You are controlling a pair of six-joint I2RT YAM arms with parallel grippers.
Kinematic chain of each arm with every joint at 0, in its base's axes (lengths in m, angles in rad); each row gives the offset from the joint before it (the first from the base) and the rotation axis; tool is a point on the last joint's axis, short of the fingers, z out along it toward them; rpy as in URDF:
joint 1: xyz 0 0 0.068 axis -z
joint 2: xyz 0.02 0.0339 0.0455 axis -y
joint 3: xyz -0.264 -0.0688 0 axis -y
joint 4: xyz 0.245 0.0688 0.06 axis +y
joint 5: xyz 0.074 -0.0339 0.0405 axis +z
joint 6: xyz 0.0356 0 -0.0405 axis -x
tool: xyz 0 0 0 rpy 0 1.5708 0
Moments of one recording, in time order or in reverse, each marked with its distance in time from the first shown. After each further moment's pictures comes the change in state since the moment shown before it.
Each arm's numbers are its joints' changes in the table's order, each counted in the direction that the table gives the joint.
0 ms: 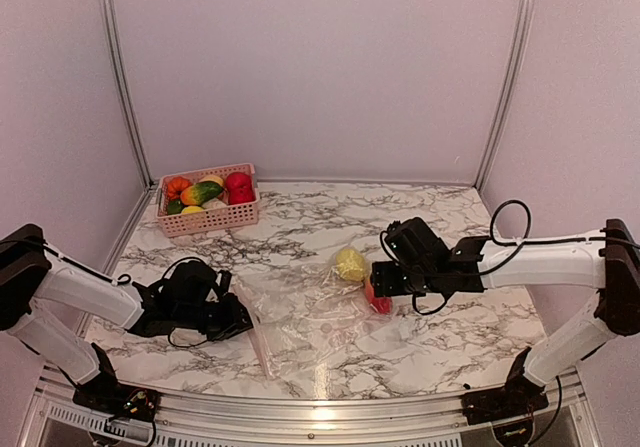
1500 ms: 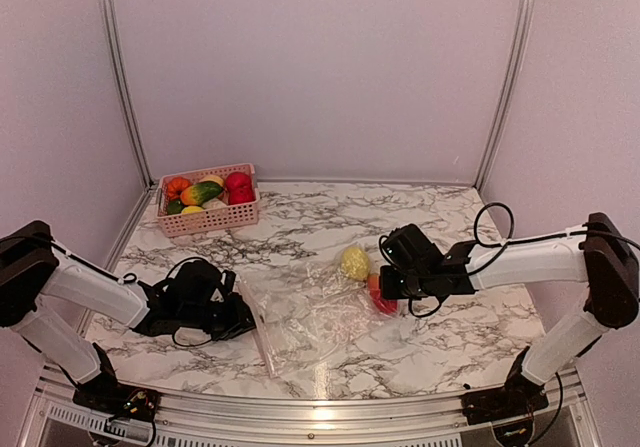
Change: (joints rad) left arm 0.012 -0.047 0.026 -0.021 0.000 0.015; right arm 0.041 -0.080 -0.038 -0.075 0.013 -0.058
